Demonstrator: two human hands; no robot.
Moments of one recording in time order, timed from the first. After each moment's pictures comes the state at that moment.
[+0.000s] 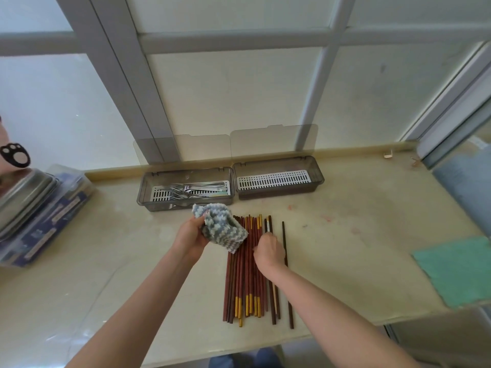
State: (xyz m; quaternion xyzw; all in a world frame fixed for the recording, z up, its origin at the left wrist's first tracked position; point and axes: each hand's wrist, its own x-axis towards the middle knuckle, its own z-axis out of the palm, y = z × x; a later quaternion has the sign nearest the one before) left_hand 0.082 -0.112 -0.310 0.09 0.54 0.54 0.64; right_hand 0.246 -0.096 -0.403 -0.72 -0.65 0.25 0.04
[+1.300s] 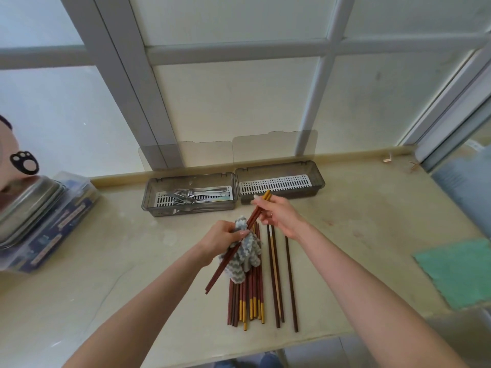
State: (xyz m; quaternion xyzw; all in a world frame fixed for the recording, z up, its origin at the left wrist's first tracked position) left_hand 0.106 -0.110 -0.297 0.46 0.64 0.23 0.58; right_hand 0.267 -0.034 -0.308 -0.47 -0.41 0.72 0.30
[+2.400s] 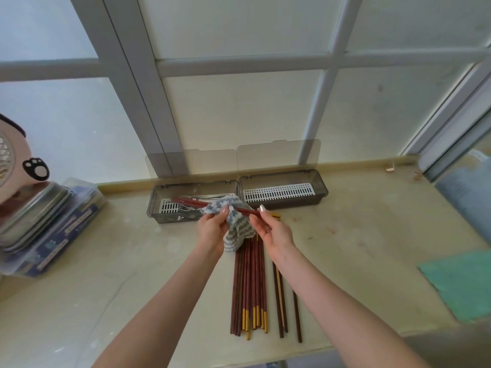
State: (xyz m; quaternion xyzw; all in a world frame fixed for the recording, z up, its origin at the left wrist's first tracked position) left_hand 0.104 -0.089 -0.292 0.10 0.50 0.63 0.59; right_hand 0.234 -0.067 -0.319 -0.40 -0.05 0.75 0.52
